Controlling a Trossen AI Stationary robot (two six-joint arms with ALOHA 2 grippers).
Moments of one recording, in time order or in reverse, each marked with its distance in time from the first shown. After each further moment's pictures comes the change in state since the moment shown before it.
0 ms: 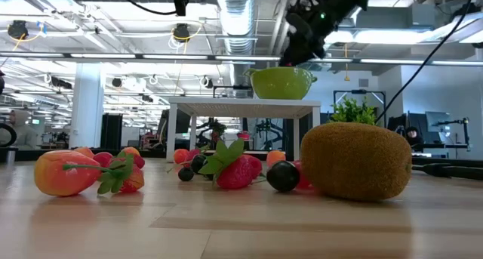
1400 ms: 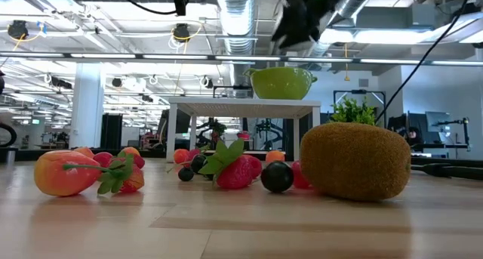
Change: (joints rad) left arm 0.000 0.000 0.000 0.005 0.000 0.000; right arm 0.047 0.000 0.155 -0.019 0.000 0.029
